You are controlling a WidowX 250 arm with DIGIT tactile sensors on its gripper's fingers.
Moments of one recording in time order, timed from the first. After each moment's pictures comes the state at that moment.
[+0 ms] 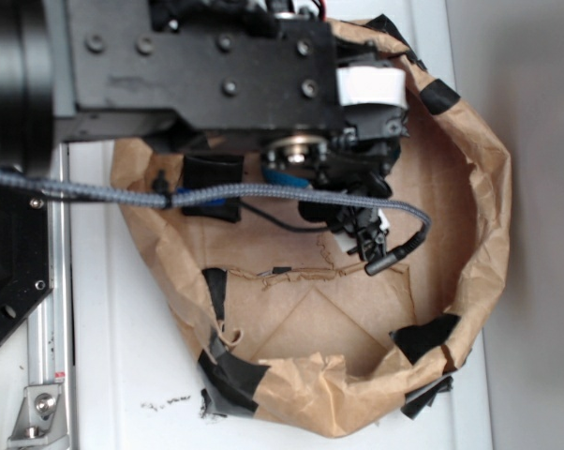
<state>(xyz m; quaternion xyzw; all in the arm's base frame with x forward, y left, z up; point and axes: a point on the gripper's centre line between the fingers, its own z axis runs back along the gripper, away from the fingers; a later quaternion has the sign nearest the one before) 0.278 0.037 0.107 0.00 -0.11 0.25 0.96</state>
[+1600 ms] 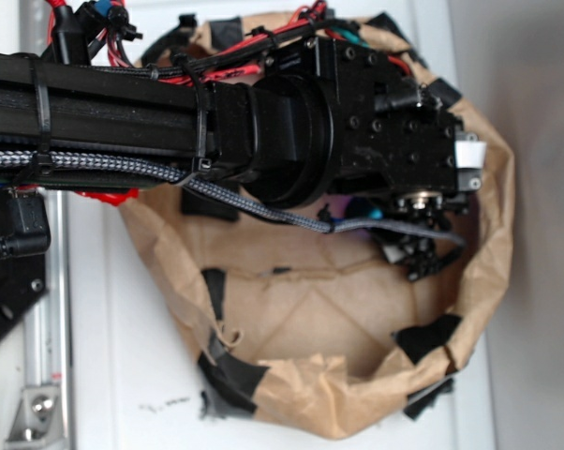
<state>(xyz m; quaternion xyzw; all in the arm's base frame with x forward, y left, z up) 0.321 0.031 0.028 0.01 -0.06 0.22 0.97</state>
